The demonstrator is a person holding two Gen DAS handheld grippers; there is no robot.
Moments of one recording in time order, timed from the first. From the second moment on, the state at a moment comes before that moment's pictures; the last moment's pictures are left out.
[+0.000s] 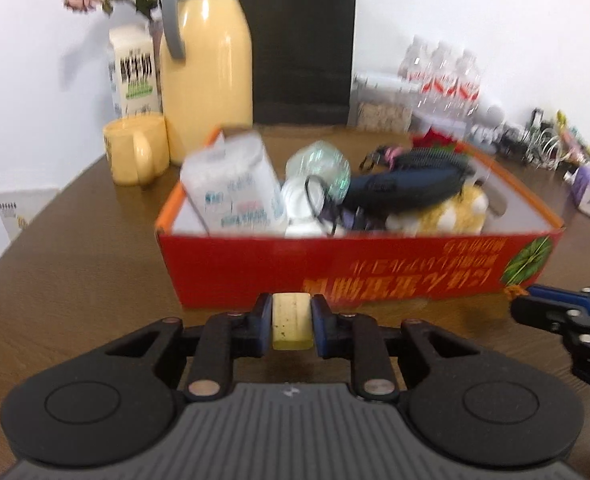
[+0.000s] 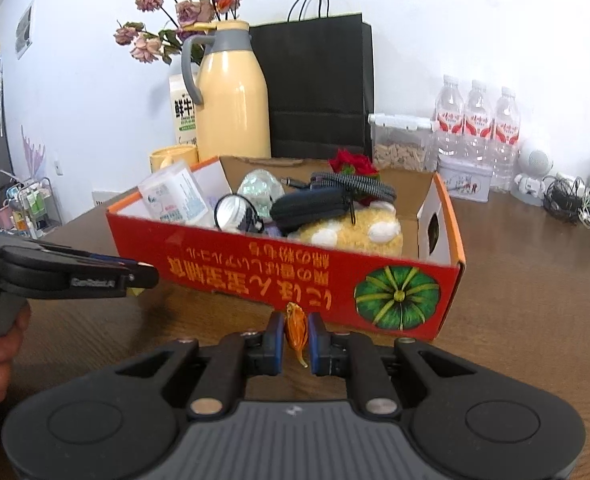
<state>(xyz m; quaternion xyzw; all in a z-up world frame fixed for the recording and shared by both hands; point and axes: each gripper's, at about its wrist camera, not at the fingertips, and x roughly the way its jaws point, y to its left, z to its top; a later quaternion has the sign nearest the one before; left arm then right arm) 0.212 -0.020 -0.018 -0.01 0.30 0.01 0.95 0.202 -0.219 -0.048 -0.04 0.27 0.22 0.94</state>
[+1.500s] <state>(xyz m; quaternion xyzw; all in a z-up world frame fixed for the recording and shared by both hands) 0.257 -0.038 0.031 0.02 0.20 0.04 0.98 0.278 -0.216 -0.014 -0.02 0.24 0.14 0.96</state>
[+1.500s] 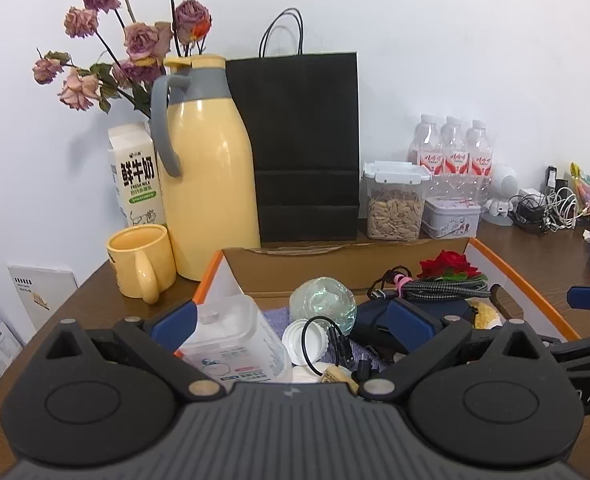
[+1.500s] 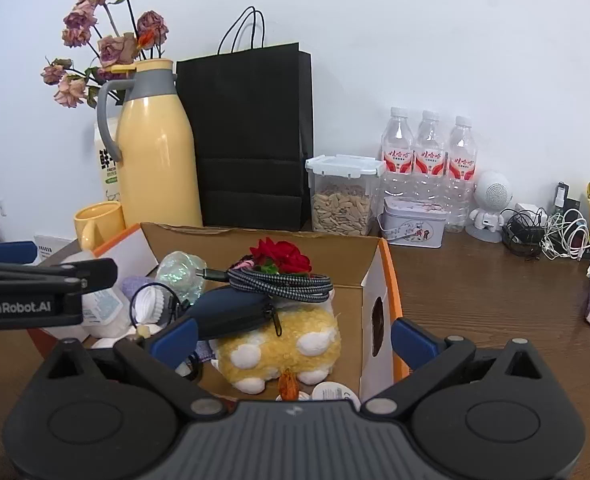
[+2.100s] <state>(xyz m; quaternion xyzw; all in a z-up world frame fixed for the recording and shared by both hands) 0.128 -0.008 0.060 0.03 0.20 0.06 0.98 0.148 -0.215 0.025 -0.03 0.21 0.16 0.96</state>
